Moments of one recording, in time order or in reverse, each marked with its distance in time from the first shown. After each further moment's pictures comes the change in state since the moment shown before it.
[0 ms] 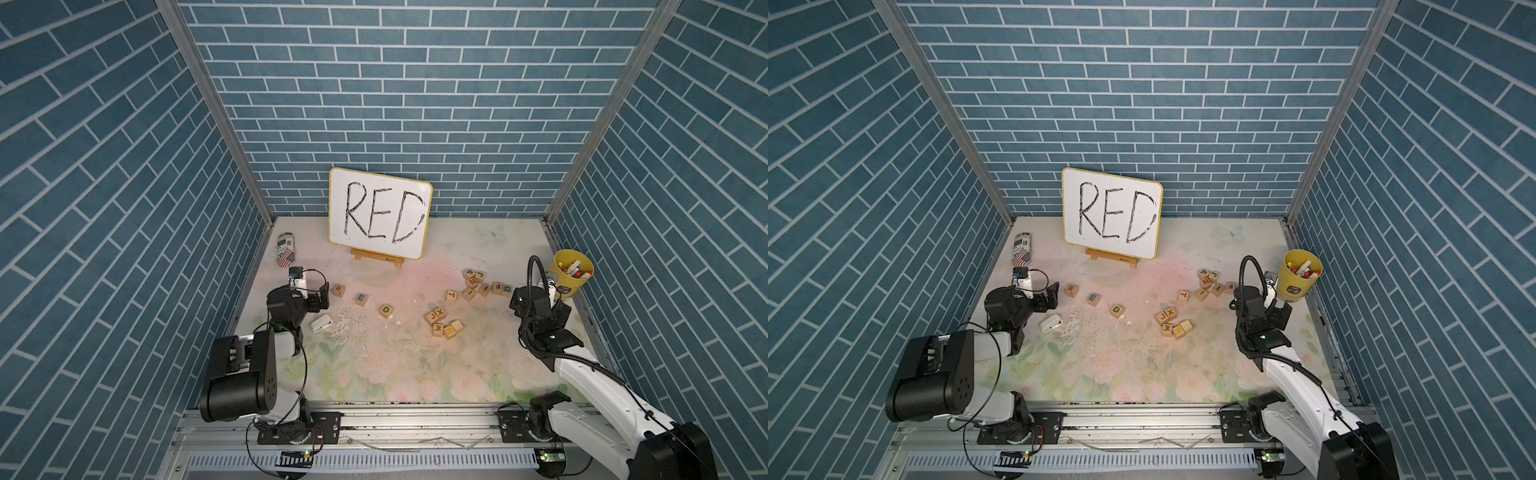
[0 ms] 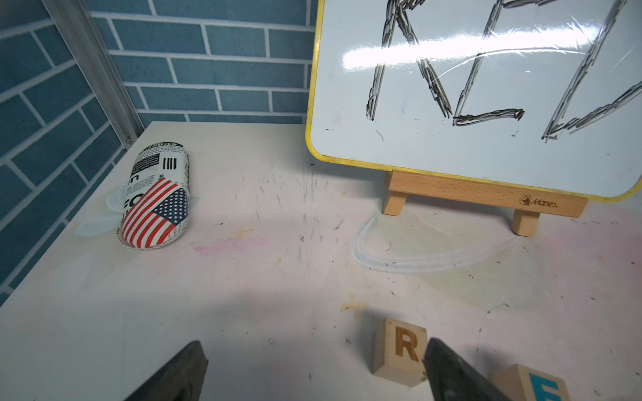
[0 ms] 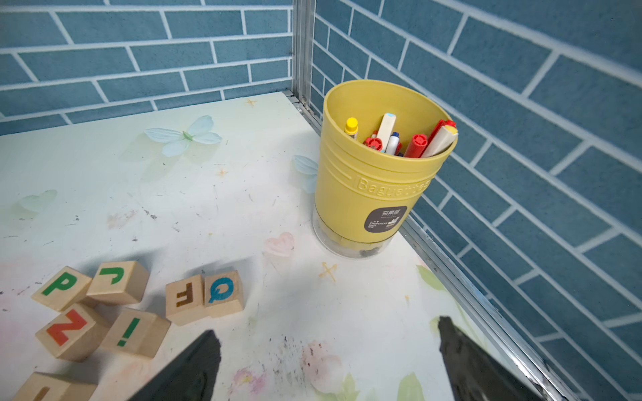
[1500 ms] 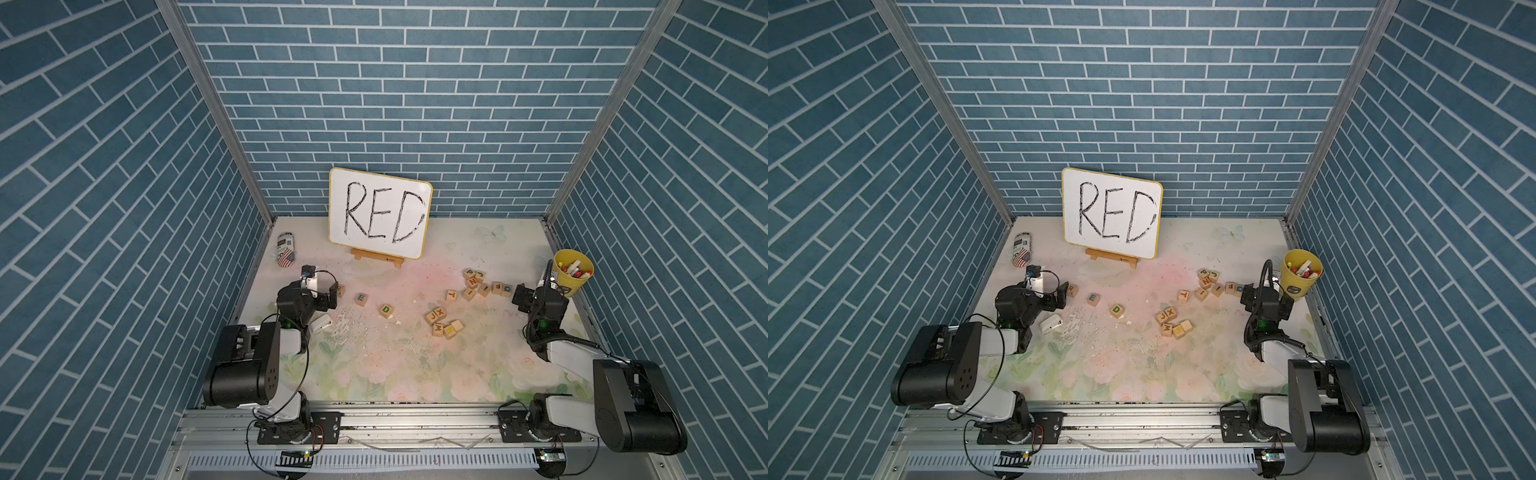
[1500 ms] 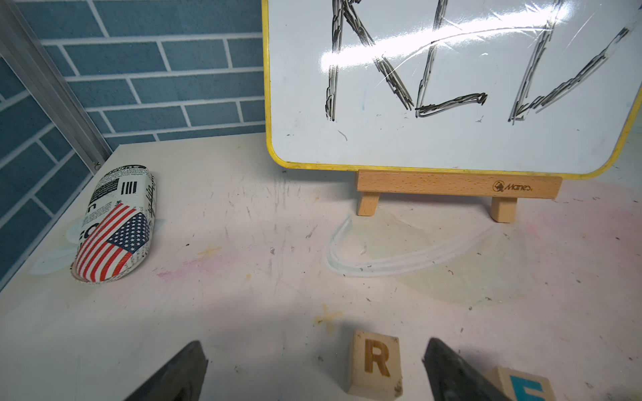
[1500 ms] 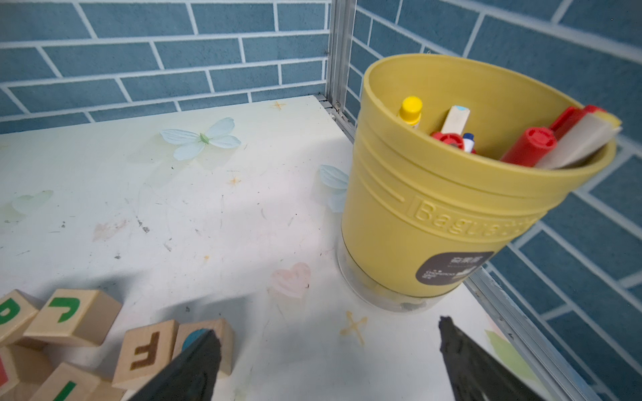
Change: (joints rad) left arm -0.100 0.079 0.017 0.070 -0.052 0.066; right arm -0.296 0.341 -0.142 0.674 -0.388 -0.222
